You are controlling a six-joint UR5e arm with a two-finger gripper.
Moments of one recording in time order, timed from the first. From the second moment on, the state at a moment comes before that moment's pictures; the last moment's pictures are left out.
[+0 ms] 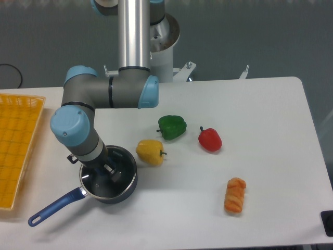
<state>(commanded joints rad) 2.06 -2.07 -1.48 -1.18 1.63 0.73</state>
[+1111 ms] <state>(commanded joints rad) 2.07 -2.02 -1.50 -1.19 1.63 0.78</state>
